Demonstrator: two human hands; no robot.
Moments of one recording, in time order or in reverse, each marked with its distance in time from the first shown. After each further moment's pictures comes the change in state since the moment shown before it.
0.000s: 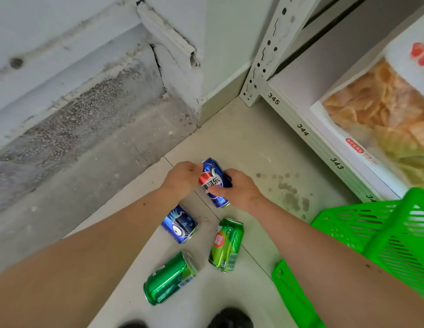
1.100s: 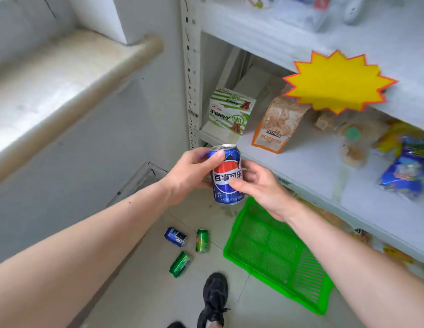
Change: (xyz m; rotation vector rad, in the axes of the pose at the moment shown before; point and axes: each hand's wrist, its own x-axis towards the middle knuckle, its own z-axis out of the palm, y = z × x) left_hand -0.511 0.345 -0.179 -0.304 -0.405 0.550; right_hand -0.532 -0.219 -0.275 0.702 0.224 -0.412
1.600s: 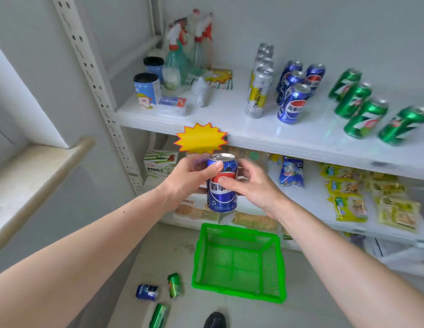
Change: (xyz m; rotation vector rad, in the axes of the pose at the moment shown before) left_hand -0.094 0.161 0.152 0.187 -0.306 0.252; right_hand -0.192 -0.143 -0.076 -0.113 0.441 -0.187
